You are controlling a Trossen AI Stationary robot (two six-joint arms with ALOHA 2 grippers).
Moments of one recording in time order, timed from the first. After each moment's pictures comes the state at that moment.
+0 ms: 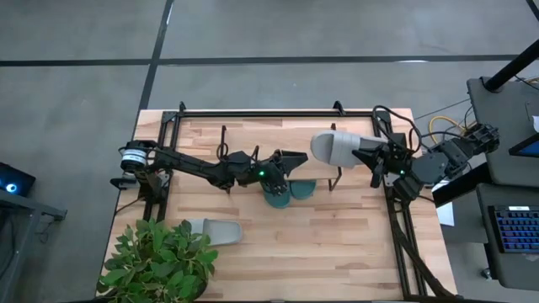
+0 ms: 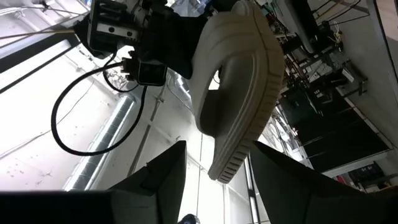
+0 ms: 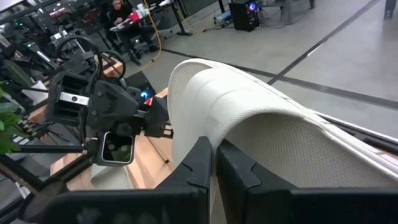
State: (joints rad) left arm -0.03 1.77 1.07 1.04 -0.25 2.30; right arm 0.52 0.74 1.01 -0.72 0.93 0.77
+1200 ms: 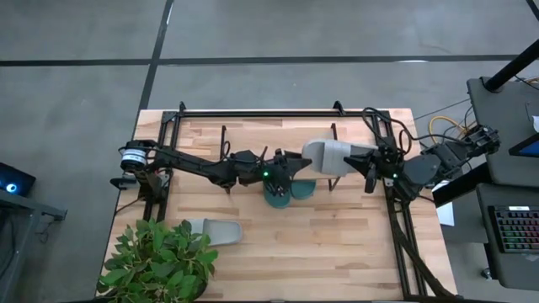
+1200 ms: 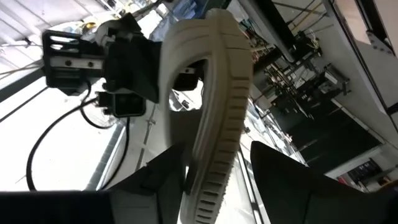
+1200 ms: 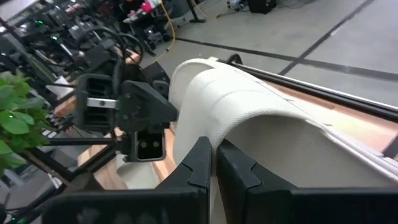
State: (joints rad) left arm -0.03 1.76 1.12 0.87 -0.25 2.36; right arm 0.49 0.80 1.01 -0.62 0.82 0.79
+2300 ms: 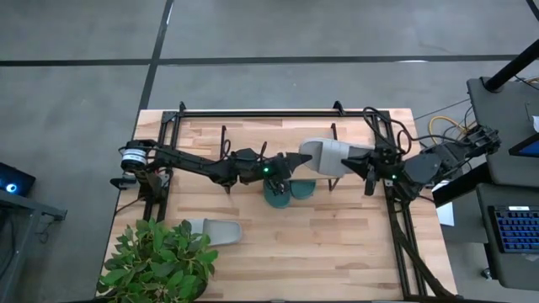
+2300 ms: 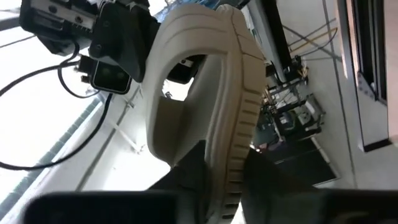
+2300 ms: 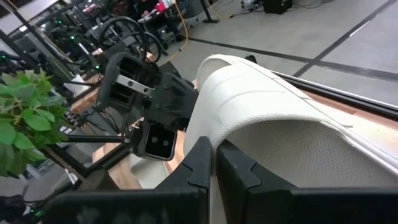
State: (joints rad) left arm -0.01 1.77 1.14 0.85 -0.24 2.08; right arm 0.49 0.82 1.01 -0.55 0.77 0.75
